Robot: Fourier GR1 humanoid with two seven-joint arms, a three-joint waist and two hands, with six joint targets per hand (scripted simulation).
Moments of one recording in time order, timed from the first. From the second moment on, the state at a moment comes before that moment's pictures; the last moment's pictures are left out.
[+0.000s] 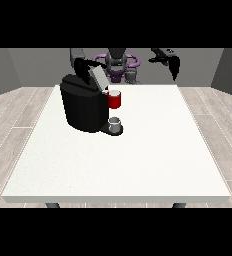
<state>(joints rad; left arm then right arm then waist) -0.26 0.10 0.19 -1.39 0.03 -0.22 -0.05 -0.61 -0.17 -0.09 -1.10 0.00 0.07 -0.07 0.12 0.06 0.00</state>
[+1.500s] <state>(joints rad) -0.28 0.08 0.13 -1.37 0.02 -0.20 -0.14 -0.74 -0.13 -0.06 -1.08 0.04 0.00 0.07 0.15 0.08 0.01</state>
